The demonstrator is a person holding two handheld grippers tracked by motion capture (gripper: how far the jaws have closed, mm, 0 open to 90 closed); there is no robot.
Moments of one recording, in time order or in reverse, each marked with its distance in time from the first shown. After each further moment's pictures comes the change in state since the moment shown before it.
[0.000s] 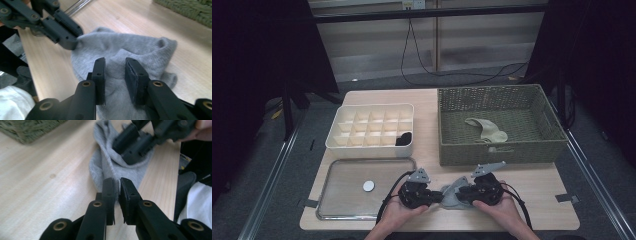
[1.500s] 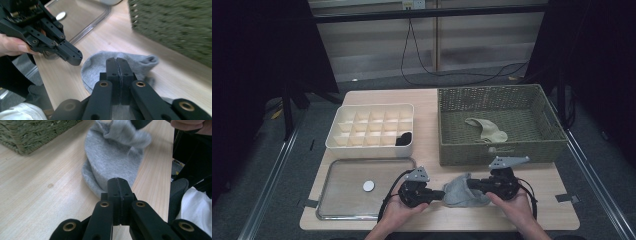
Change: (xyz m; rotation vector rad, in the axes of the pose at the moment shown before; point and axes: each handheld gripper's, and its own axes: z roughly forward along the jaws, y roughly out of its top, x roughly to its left) left arm 0.001 0.003 -0.004 -0.065 -0.025 -0.004; right arm -0.006 0.005 -0.049 -0.167 -0.022 0.065
